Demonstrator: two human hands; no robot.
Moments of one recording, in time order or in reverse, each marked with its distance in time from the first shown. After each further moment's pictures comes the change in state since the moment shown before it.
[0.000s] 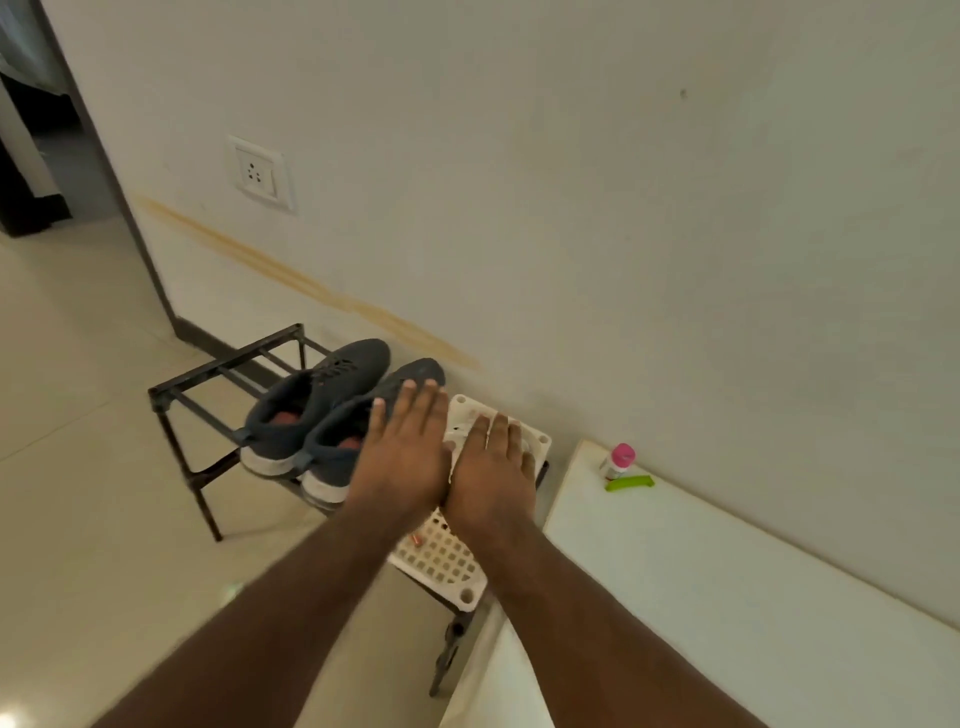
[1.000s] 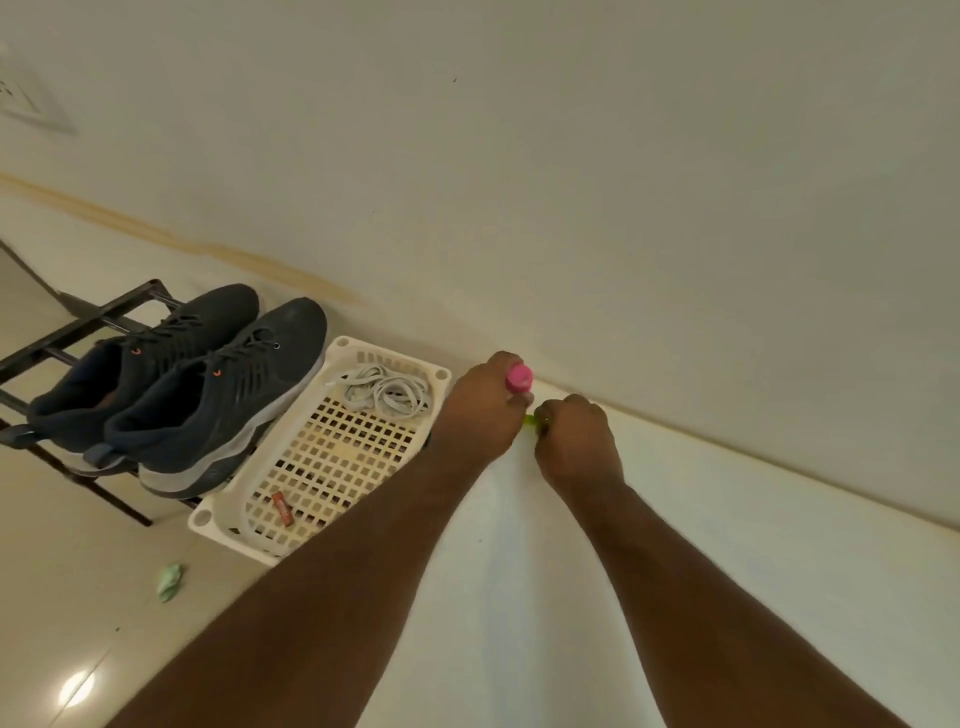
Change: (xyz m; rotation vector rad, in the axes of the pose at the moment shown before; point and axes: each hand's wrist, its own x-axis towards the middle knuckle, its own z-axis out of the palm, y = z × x) left_hand 0.076 0.201 0.091 -0.629 -0.106 0.014; right_hand 0.028 0.247 0.004 0.099 0.043 0.171
